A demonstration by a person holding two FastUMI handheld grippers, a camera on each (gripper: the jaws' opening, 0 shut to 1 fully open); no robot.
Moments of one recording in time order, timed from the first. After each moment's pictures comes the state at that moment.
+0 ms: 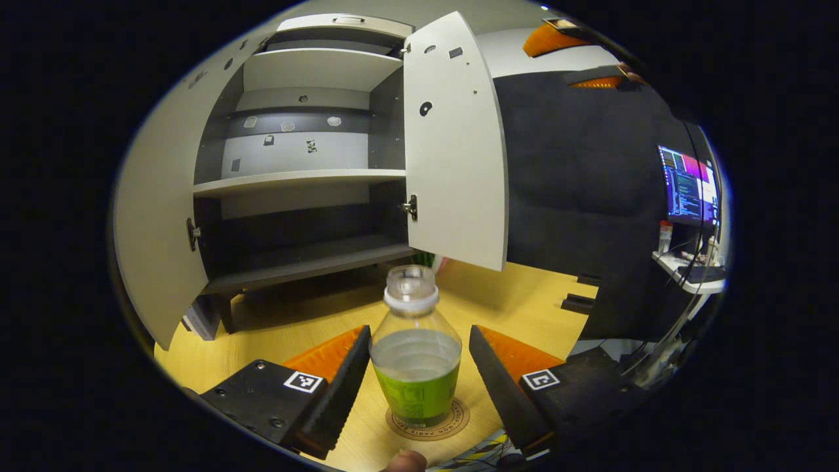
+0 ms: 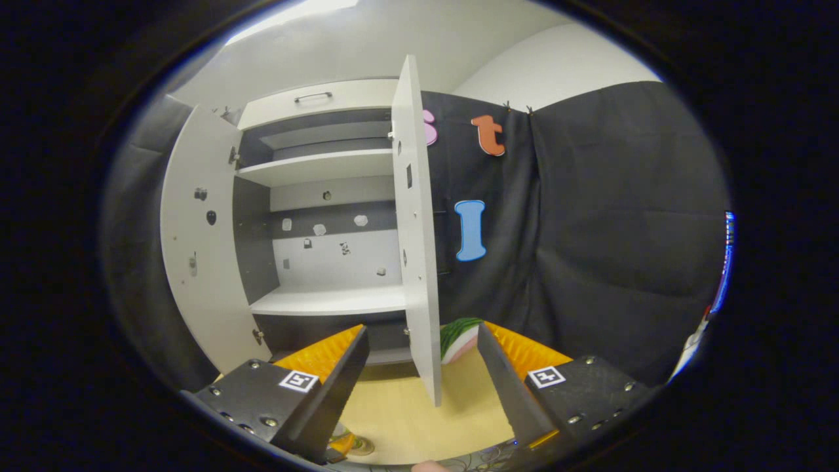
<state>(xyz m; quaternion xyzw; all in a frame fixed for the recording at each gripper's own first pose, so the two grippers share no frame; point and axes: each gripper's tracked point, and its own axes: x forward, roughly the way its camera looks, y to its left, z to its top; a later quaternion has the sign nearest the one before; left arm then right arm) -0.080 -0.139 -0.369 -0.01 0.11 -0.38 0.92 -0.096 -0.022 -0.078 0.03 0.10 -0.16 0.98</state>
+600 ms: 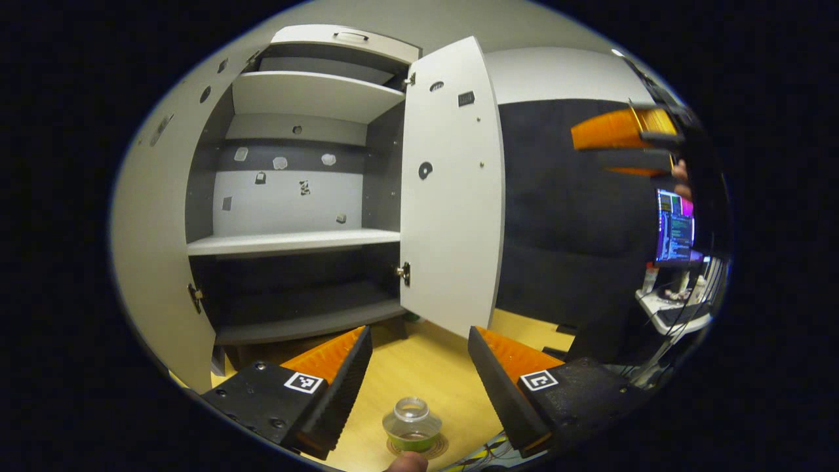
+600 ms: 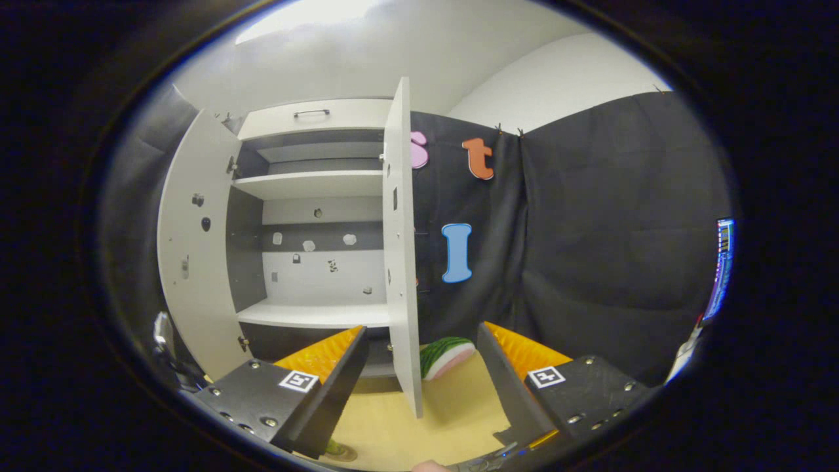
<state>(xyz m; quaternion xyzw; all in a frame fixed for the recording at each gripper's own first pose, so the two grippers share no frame) -0.059 -0.146 -0.221 -0.05 0.07 -0.40 0.91 -0.108 -0.046 -0.060 0.01 0.05 -0.18 0.98</state>
